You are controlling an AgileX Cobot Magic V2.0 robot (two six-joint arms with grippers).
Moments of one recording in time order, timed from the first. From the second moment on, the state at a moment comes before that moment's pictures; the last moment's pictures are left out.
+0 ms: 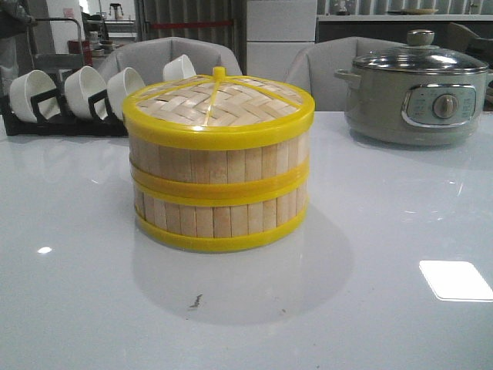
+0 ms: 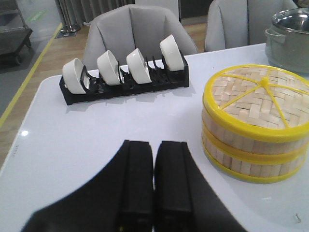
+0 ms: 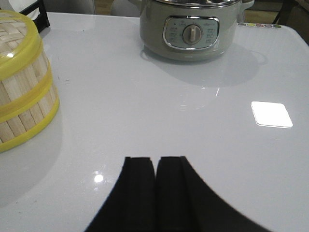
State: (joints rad) left arm -0.35 0.36 -0.78 0.22 0.76 -0.12; right arm 0.05 0.31 -0.26 -0.06 0.31 0.10
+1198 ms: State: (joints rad) left arm -0.05 0.03 0.01 -0.02 0.02 -0.12; right arm 0.05 0.31 -0.26 -0.06 0.31 0.10
